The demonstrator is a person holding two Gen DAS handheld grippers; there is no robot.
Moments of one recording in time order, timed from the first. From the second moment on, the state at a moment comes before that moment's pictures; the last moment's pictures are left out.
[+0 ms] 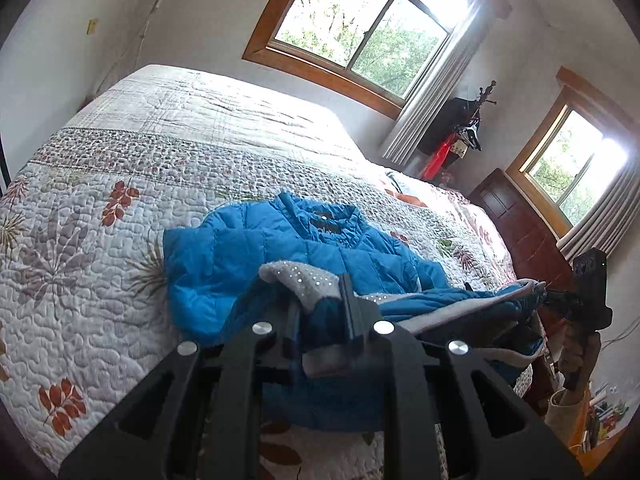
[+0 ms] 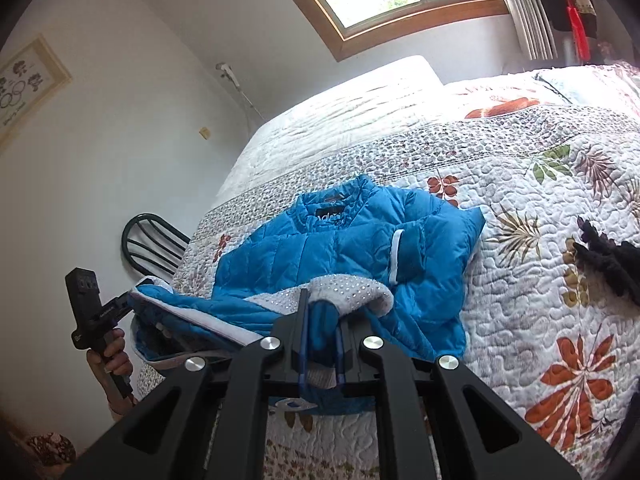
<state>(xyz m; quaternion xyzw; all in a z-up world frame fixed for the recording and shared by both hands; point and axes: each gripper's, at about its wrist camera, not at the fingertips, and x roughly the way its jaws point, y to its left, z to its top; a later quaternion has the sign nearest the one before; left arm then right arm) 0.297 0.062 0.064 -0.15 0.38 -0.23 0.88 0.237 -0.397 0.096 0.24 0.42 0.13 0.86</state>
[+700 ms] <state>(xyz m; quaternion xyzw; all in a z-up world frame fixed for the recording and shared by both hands) 0.506 0.049 -0.010 -0.19 0.45 -0.17 0.85 0.444 -0.442 0.007 0.31 0.50 0.04 0.81</state>
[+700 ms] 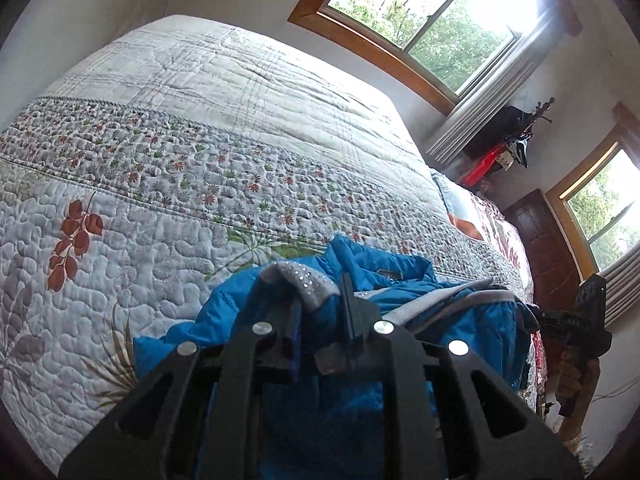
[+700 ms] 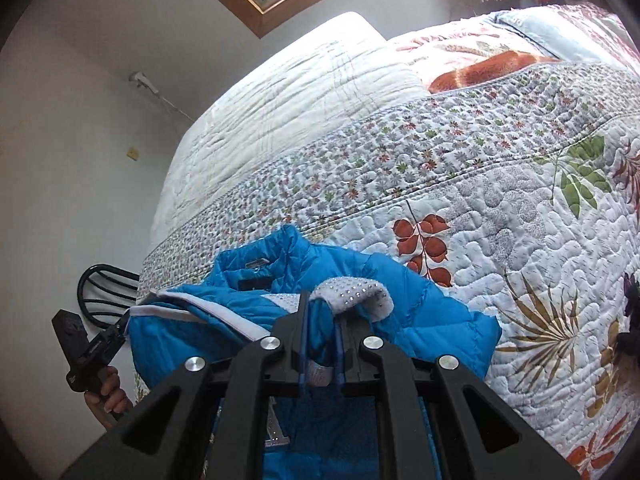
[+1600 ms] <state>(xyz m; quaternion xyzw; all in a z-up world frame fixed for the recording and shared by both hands) 0.550 0.056 -0.086 -0.23 0.51 -0.15 0.81 0.478 -0.449 -0.067 0.36 0.54 0.02 0.76</state>
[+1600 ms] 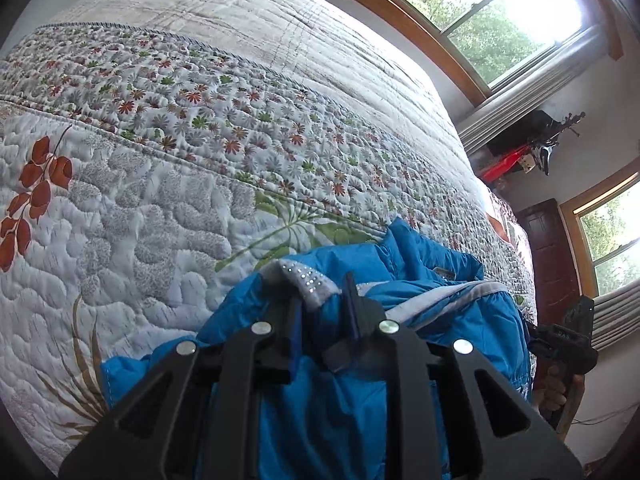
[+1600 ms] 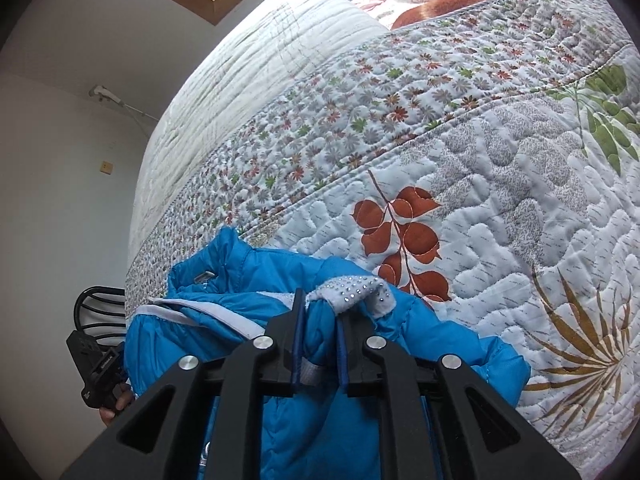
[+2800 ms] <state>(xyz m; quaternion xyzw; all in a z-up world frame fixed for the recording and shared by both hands) 0.384 0.073 -0.072 -0.11 0.50 -0.15 0.84 0.319 -0.426 -0.038 0.23 0.54 0.03 0.81</state>
